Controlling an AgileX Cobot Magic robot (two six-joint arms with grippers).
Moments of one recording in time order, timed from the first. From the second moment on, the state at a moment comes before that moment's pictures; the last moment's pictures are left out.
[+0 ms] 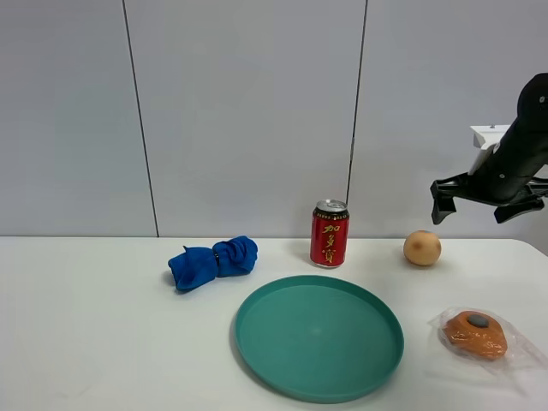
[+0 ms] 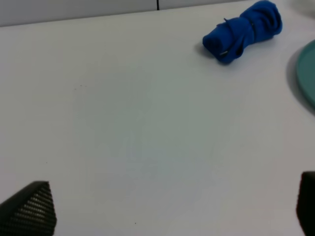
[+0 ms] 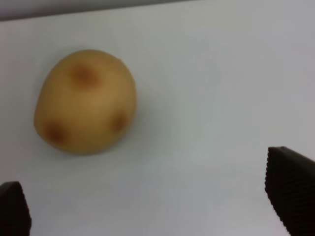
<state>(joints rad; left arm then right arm) 0.09 -0.01 -0.51 -0.15 1.06 0.17 -0.03 1.99 -1.42 -0.09 0.43 0.03</state>
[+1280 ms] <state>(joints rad) 0.09 -0.01 -0.51 -0.15 1.06 0.17 0.02 2.26 -1.62 0.01 0.39 0.02</state>
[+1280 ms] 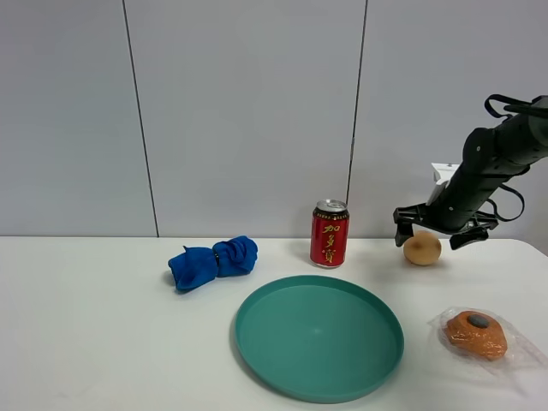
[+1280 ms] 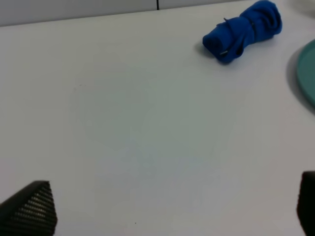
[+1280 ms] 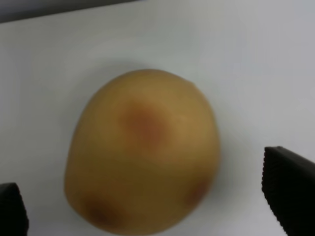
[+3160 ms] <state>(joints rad) 0.09 -0.01 -0.51 -0.15 1.06 0.17 0.02 2.33 -1.62 0.01 0.25 0.02</state>
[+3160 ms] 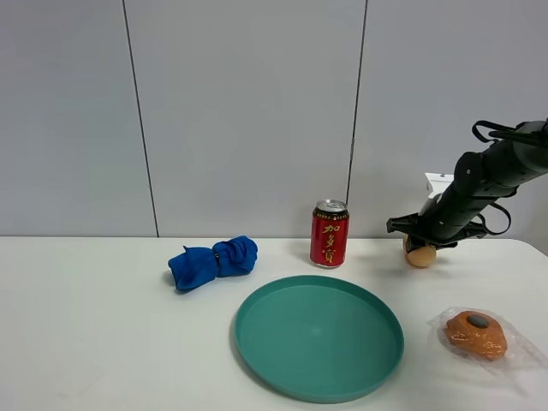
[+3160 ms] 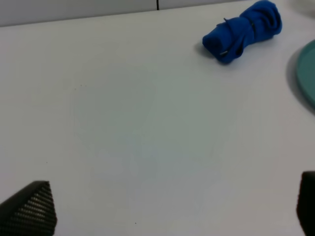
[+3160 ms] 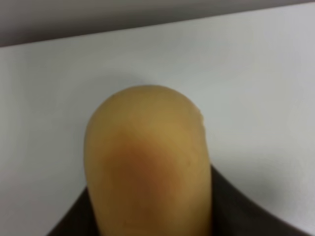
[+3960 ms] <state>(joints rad) 0.09 -0.01 -0.51 -0.15 1.06 0.17 0.07 1.97 -1.62 0.02 0.58 0.00</state>
